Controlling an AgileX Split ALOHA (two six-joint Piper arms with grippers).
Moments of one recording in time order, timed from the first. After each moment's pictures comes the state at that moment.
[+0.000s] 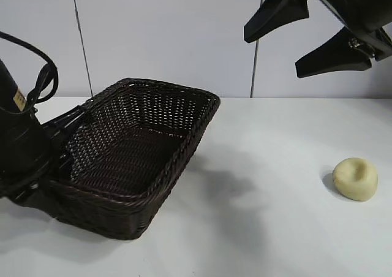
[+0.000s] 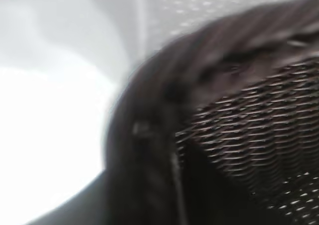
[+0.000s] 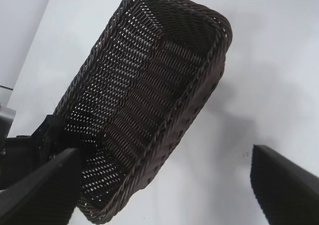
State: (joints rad) left arm -0.53 1.70 -0.82 0.05 0.48 -1.53; right arm 0.19 1.41 -0.94 0.92 0.63 -0.60
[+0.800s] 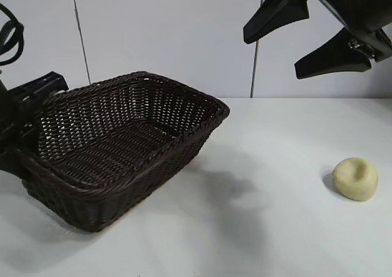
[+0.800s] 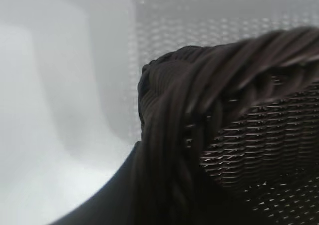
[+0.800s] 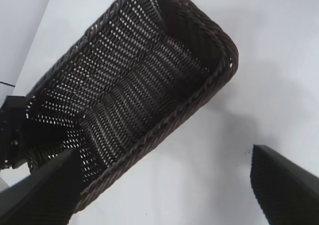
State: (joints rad) left arm -0.34 1.56 -0.87 -0.23 0.61 -0.84; right arm 0.19 1.41 -0.94 0.92 0.63 -0.60
